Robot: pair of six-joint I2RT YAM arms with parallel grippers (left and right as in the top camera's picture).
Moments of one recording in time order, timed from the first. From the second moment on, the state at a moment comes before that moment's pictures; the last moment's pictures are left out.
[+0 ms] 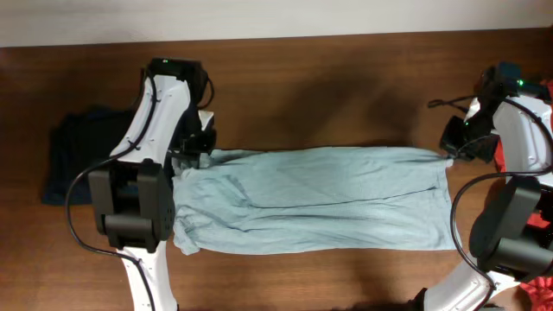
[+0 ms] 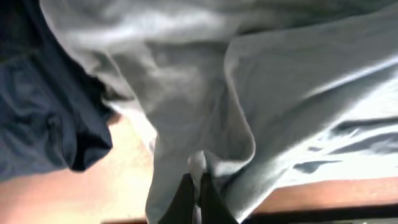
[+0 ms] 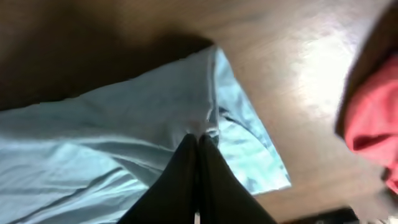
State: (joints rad) left arm -0.16 2.18 1.90 -1.60 -0.01 0.00; right arm -0.34 1.91 1.58 -1.21 0.00 0.21
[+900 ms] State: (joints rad) left arm -0.05 2.18 1.82 -1.67 -0.09 -0.05; right arm -0.34 1.91 1.58 -1.29 0.23 0.34
